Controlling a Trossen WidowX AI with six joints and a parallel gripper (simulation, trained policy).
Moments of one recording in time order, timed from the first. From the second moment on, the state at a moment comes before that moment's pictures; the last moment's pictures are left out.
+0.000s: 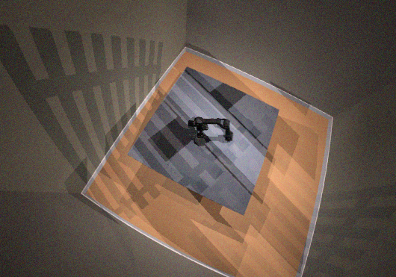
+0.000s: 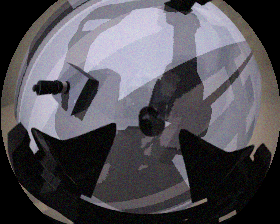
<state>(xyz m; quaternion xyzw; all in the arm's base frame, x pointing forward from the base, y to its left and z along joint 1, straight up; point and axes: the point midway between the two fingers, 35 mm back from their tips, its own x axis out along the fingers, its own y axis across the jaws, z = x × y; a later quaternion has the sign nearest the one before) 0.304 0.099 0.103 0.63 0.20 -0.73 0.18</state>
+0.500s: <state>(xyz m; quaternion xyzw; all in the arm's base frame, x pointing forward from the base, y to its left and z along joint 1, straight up) 0.294 0.102 0.073 0.61 0.22 -0.74 0.20</state>
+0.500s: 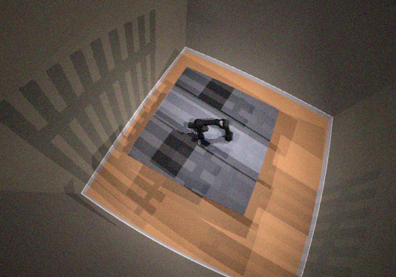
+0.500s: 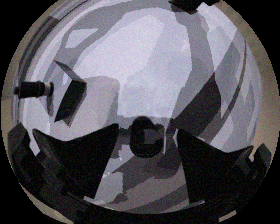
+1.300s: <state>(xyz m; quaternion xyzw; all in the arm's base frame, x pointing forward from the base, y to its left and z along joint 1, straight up) 0.305 0.099 0.094 0.64 0.22 -0.70 0.23</state>
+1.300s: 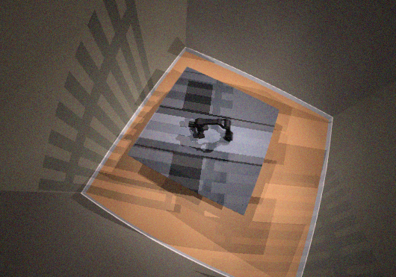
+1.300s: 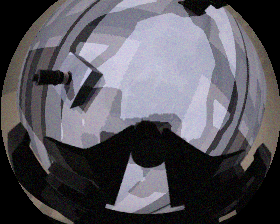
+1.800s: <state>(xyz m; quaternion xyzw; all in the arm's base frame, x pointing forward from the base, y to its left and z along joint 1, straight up) 0.324 0.069 0.142 0.67 0.19 -0.69 0.20</state>
